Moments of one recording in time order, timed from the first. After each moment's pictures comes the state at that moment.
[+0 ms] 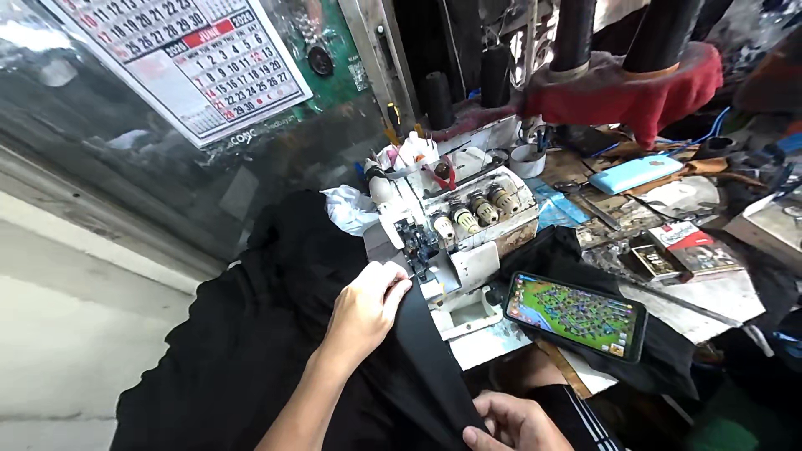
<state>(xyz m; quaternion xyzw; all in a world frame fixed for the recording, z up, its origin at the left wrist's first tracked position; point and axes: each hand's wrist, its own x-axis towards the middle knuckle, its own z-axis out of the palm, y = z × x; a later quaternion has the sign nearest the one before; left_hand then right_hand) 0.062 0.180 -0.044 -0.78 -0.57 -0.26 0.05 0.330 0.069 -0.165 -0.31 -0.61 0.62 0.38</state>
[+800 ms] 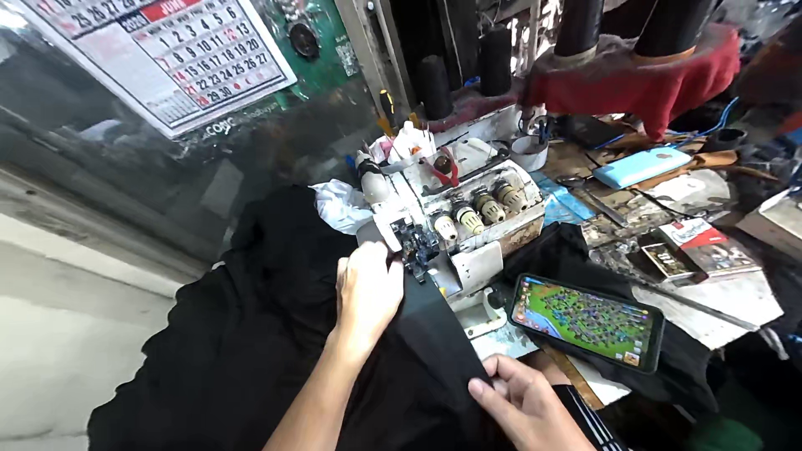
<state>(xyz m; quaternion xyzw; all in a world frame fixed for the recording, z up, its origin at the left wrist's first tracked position) 0.085 0.211 -0.039 -0.71 -0.64 -0.24 0.13 0.320 0.104 -0.148 -0.34 -0.54 0.64 0.43</state>
